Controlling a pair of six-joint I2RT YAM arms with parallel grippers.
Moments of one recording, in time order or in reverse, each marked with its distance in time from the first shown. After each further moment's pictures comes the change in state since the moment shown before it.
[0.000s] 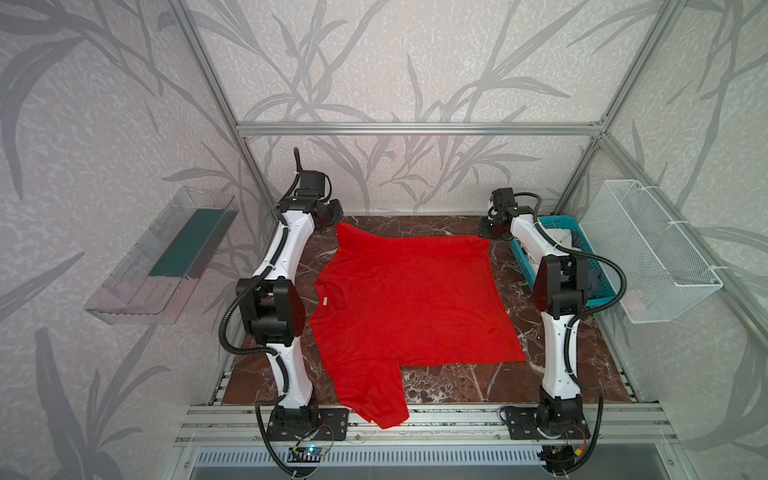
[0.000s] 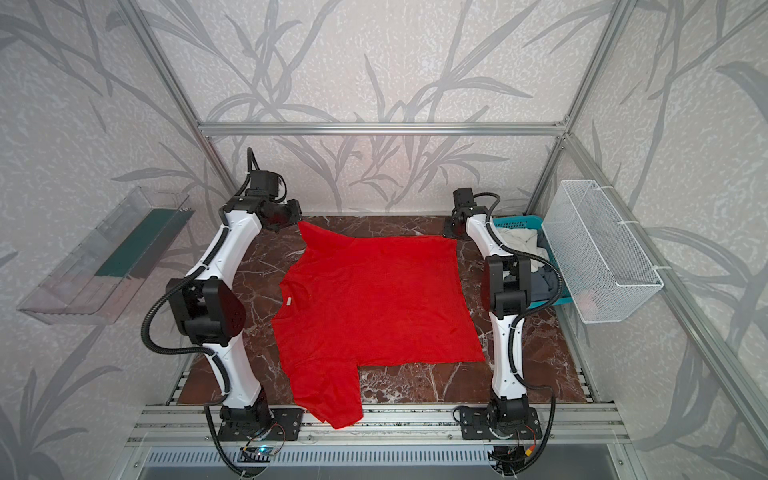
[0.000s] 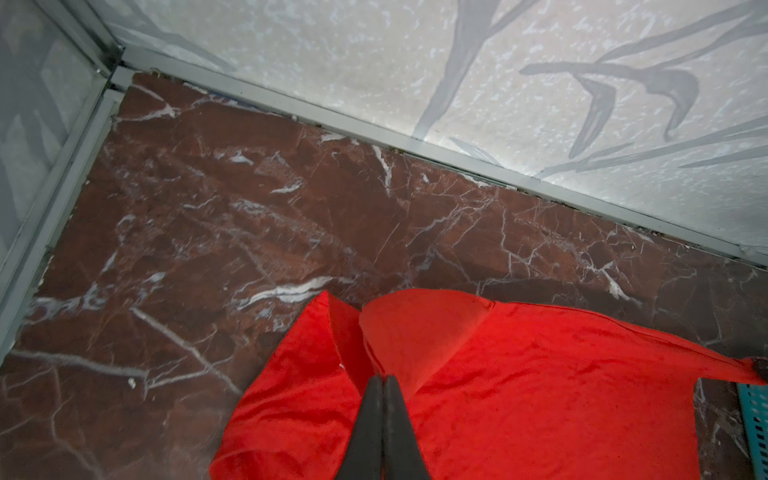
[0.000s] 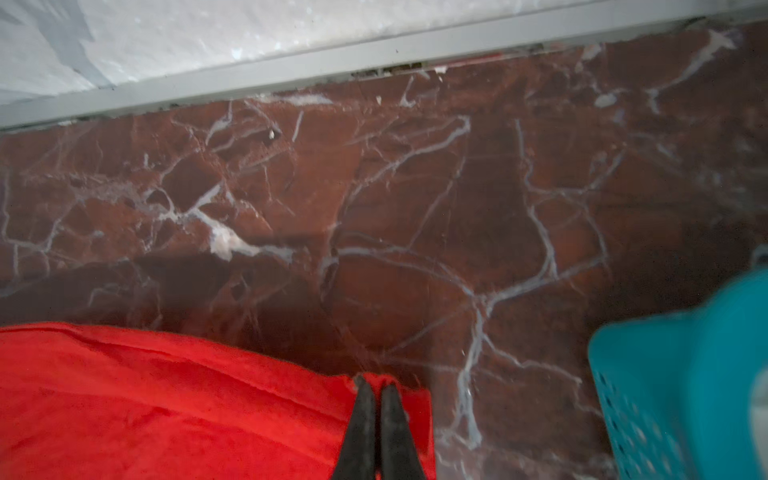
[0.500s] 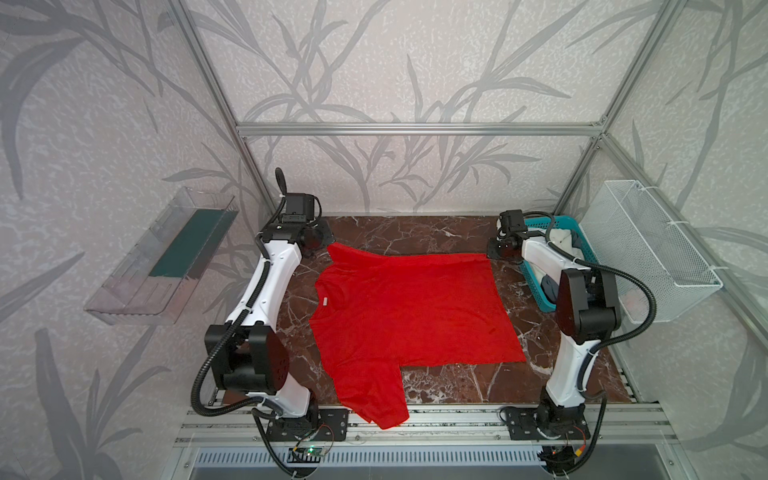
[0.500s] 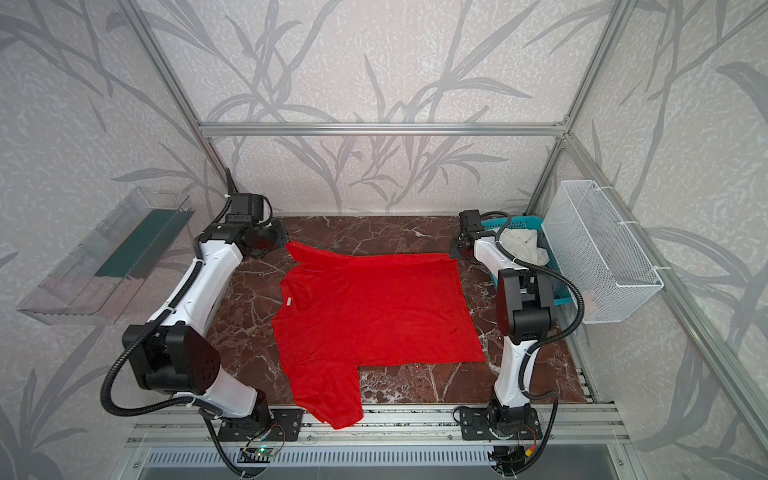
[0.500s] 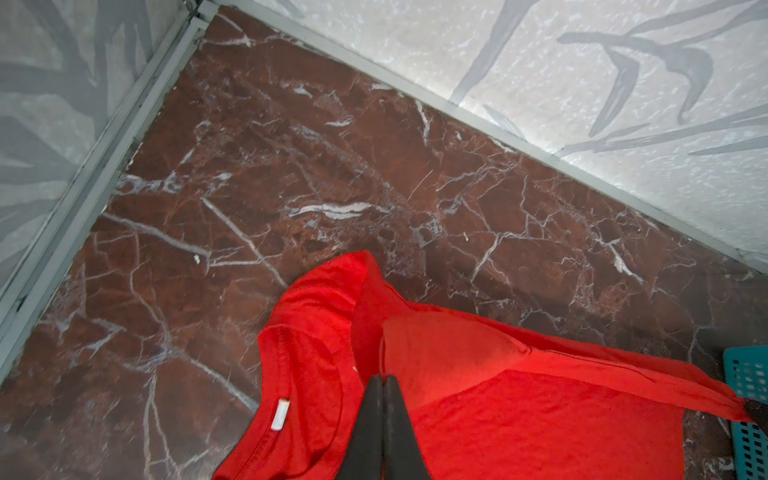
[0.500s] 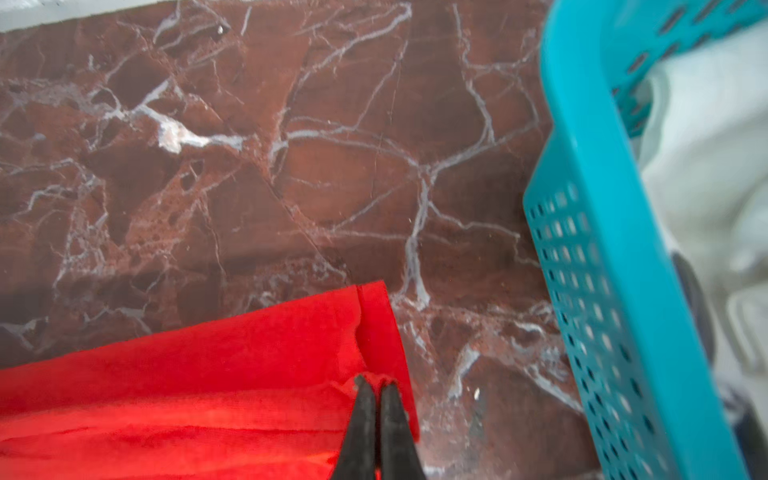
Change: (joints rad) left arm 0.011 -0.354 -0.397 0.019 -0.063 -0.109; right arm 0.000 -0.298 -0.504 0.200 0.061 0.015
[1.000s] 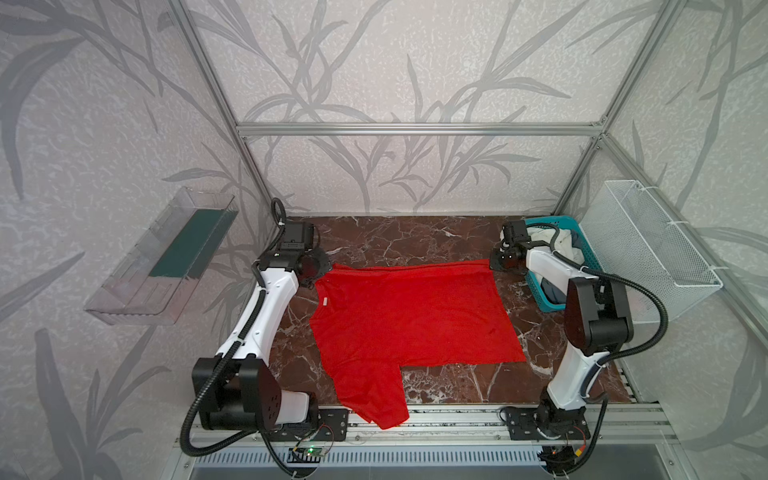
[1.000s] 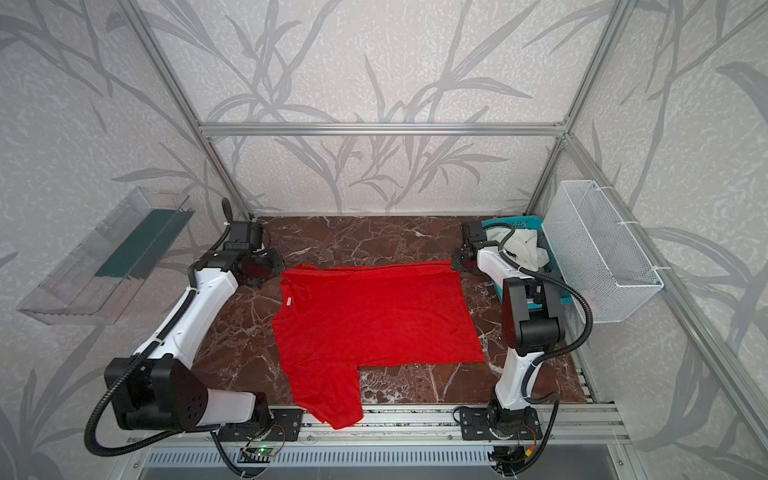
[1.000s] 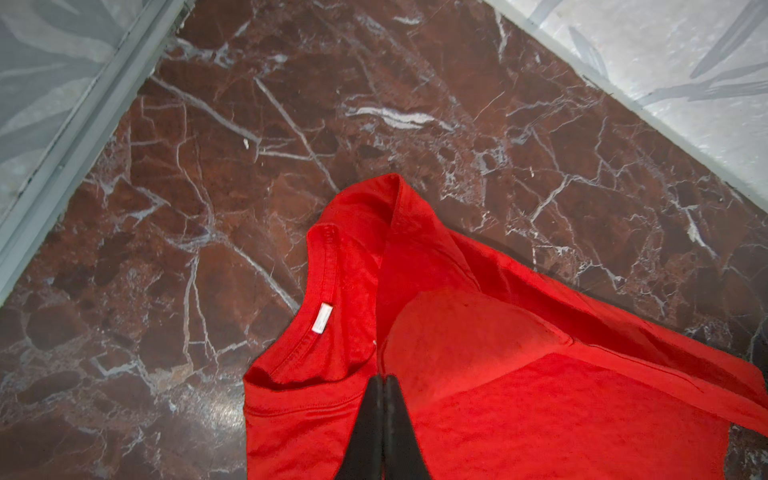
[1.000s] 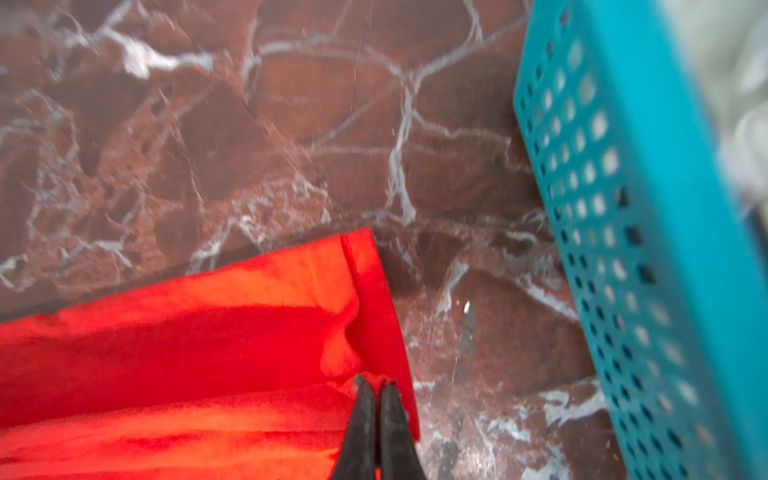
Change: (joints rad) left arm 0.000 -0.192 -0.303 -0.021 -0.034 -0.095; right arm 0.004 -0.094 -0.165 -0.002 -0.008 0.037
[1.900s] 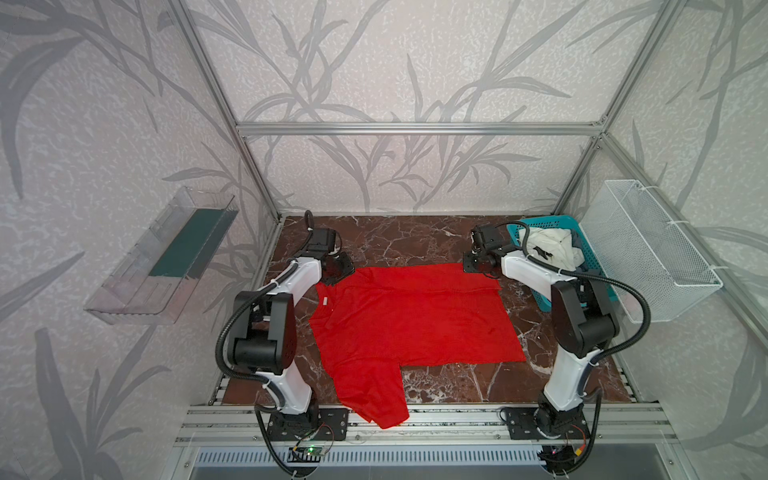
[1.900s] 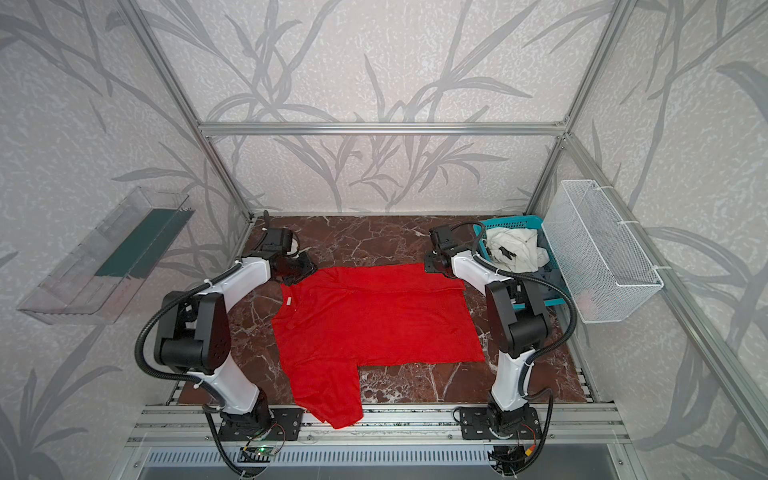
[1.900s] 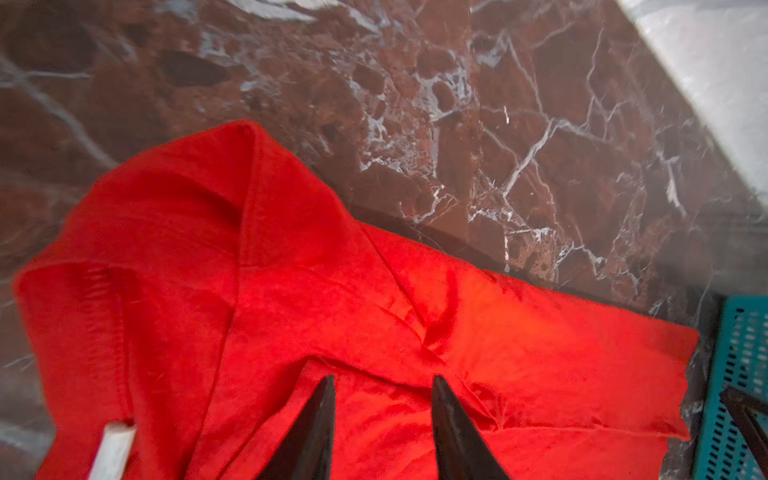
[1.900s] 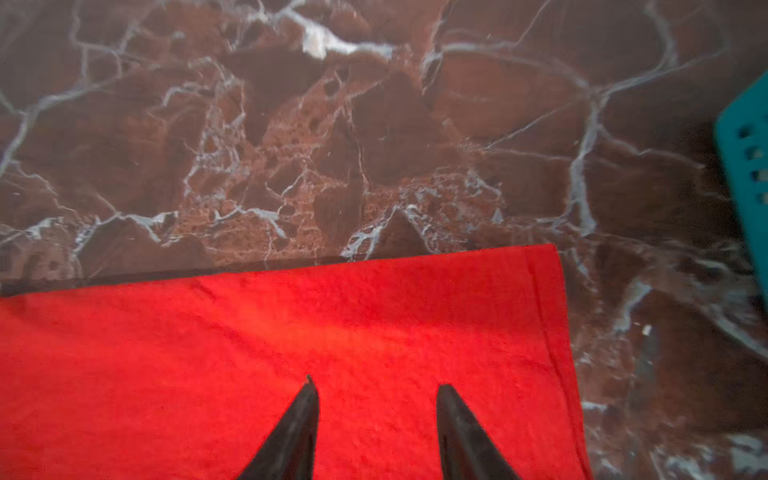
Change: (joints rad) left arm -0.058 0.400 0.000 0.344 0.257 -0.012; right arm 0.209 0.067 0.046 0.073 0.037 0.086
